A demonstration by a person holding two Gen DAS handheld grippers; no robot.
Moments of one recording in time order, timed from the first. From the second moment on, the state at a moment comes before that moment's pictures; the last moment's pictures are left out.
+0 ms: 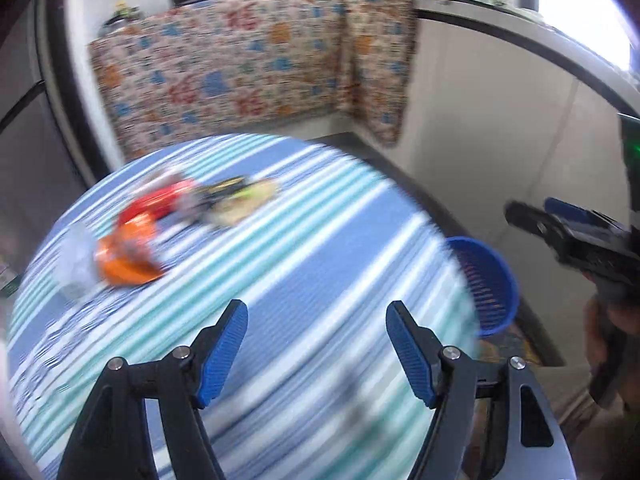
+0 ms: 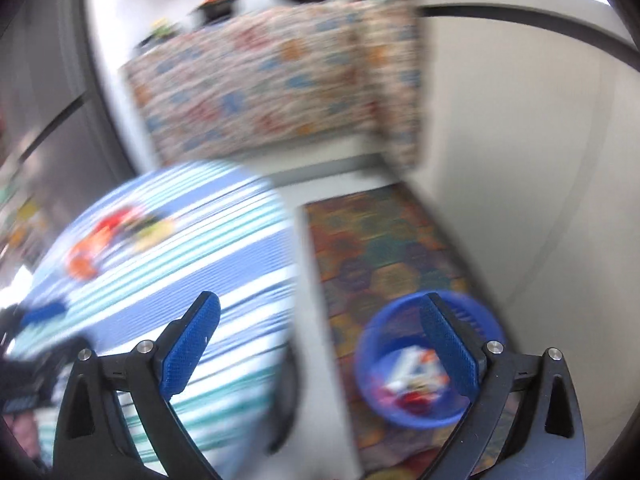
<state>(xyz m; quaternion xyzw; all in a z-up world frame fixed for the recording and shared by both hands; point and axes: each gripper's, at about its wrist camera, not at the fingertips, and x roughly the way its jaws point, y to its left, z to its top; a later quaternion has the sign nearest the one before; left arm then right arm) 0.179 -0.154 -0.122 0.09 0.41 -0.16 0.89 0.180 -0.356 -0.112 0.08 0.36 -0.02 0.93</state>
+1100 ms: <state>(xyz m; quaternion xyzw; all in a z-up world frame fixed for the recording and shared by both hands) 0.280 0.049 -0.137 0.01 0.41 -0.05 0.91 0.265 -0.150 -0.186 -0.02 0.45 0.07 0.89</state>
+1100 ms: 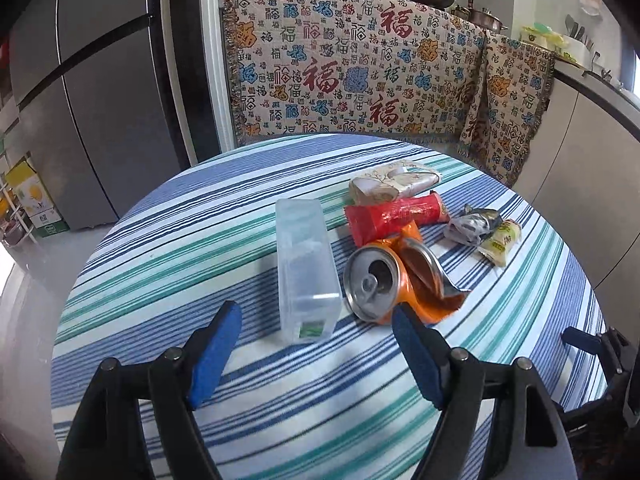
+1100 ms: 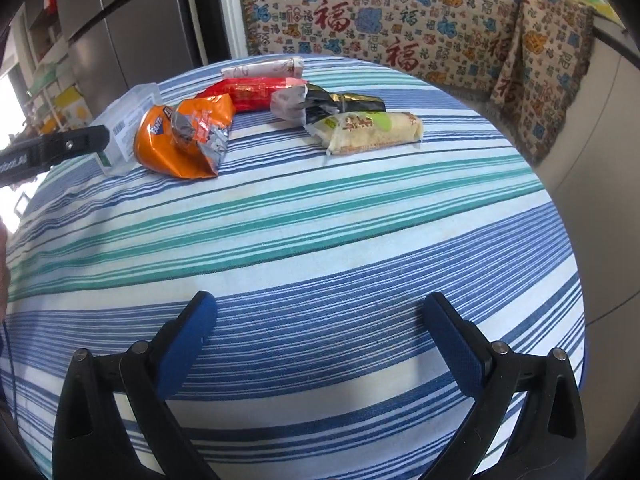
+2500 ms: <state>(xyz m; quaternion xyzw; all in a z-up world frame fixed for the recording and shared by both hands) 0.258 0.104 -0.177 0.01 0.44 -0.03 0.90 0.319 -0.194 -0.182 -0.02 0.47 0.08 0.88</state>
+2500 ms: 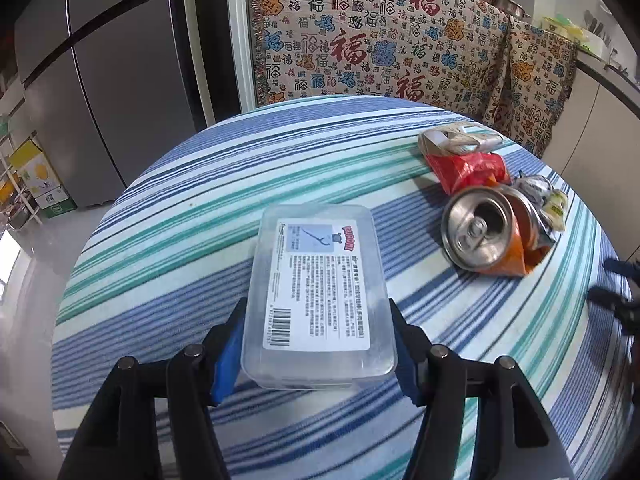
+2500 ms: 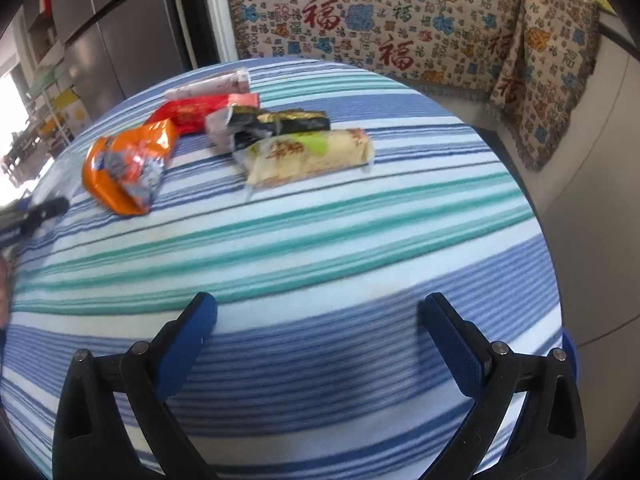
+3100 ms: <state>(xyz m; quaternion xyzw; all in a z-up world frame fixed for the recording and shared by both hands) 0.240 0.093 -0.178 0.01 0.44 -0.03 0.90 0.340 -0.152 -0.172 0.02 0.50 0.40 0.77</state>
